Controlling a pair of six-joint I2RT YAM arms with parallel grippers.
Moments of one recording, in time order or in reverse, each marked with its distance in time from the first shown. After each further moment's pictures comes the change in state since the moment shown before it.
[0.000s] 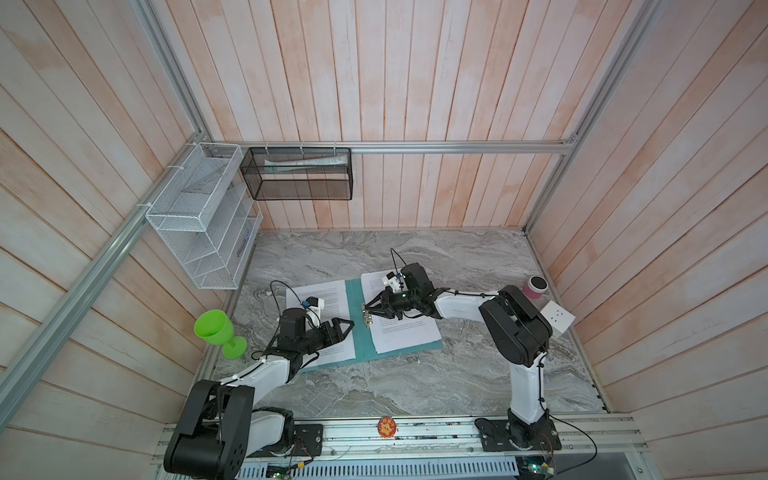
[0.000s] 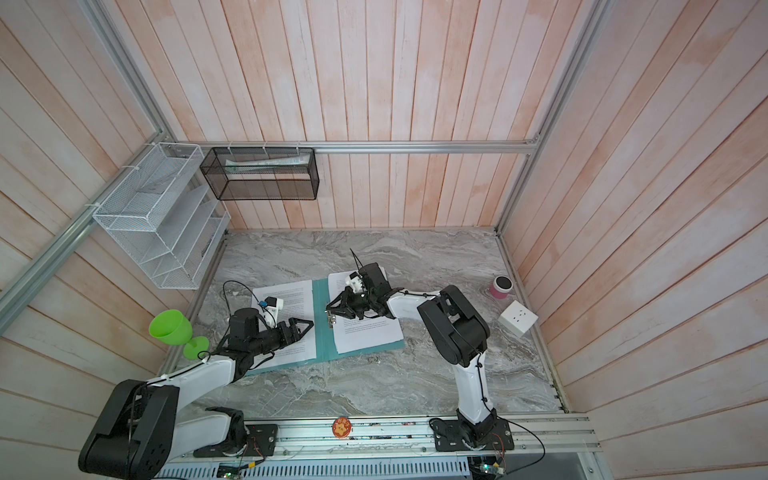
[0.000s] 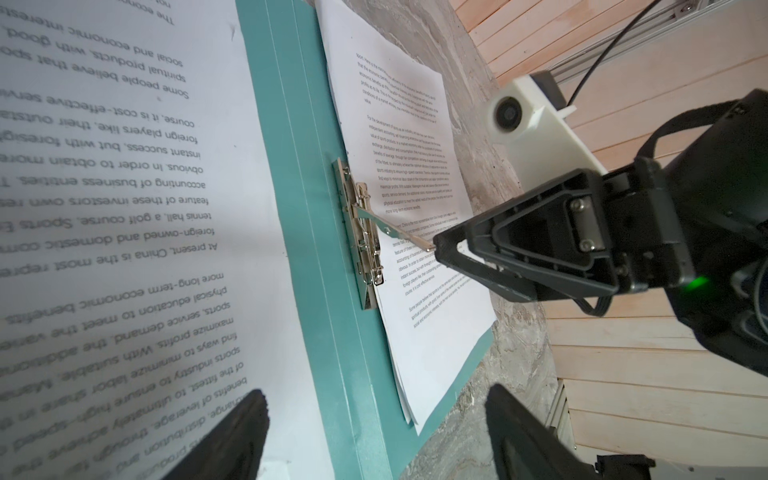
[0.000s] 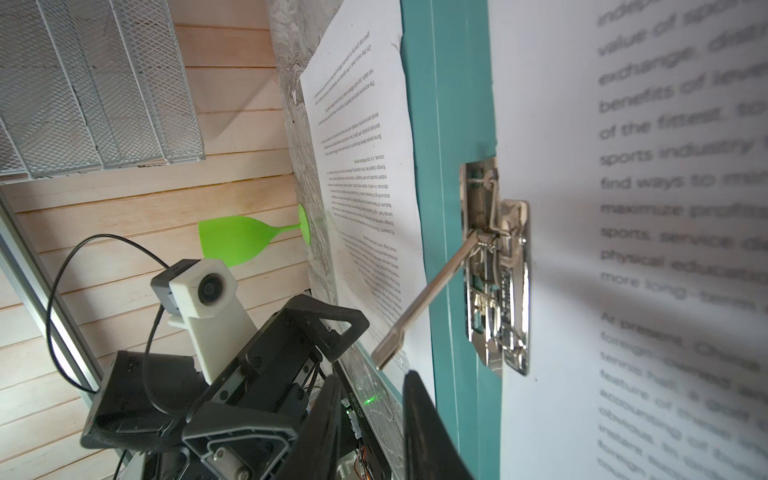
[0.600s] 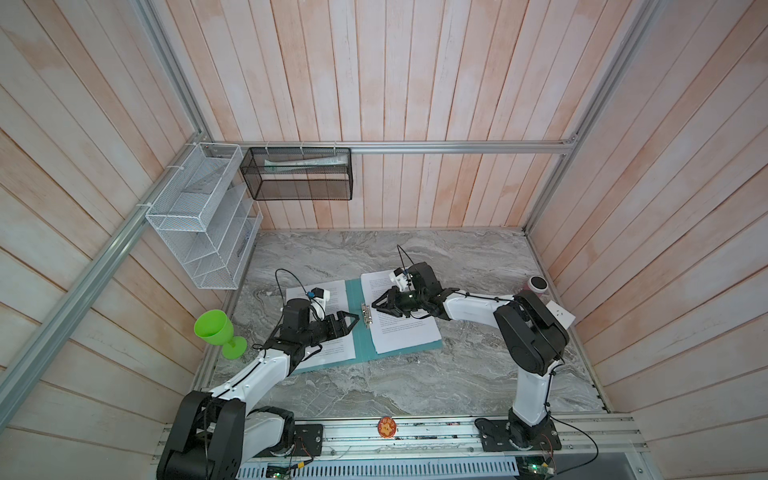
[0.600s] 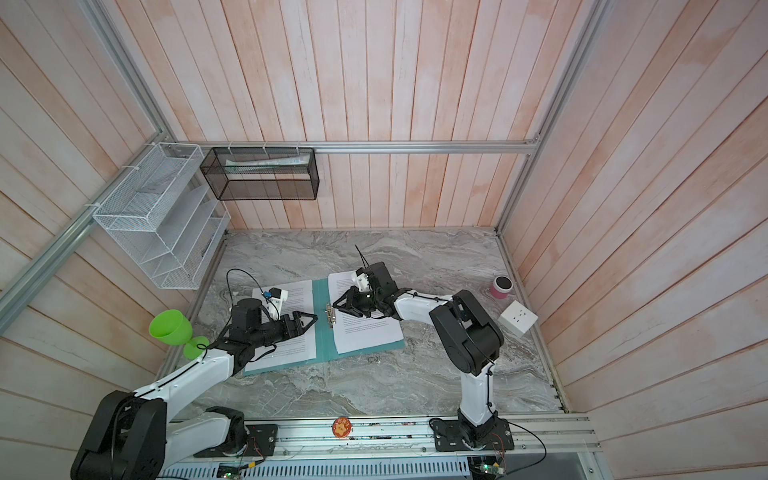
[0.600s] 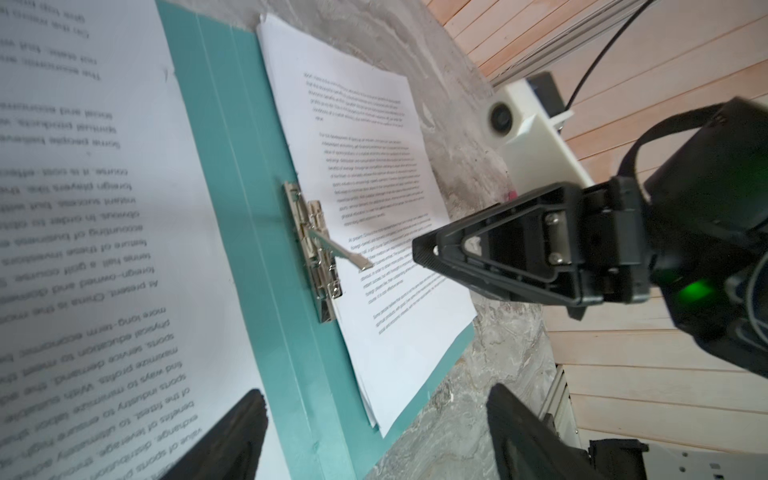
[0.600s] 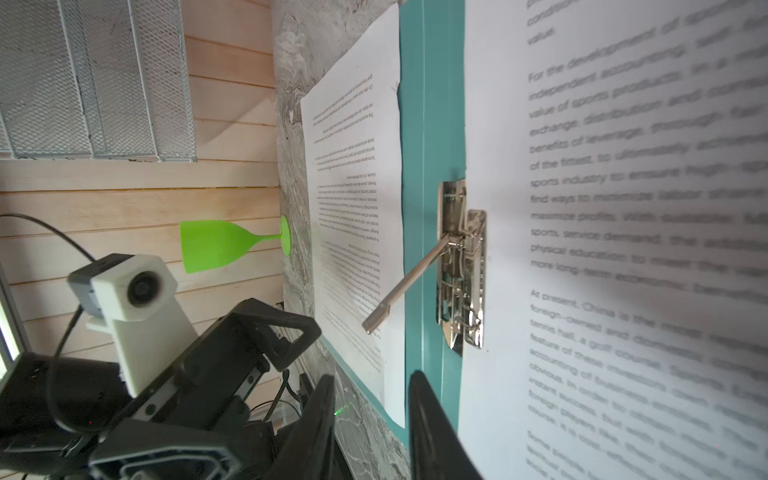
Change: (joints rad) left arm -0.062 -0.051 0.110 -0.168 -0.031 0.042; right arm -0.008 -0.110 -0.068 -0.045 0.090 -0.115
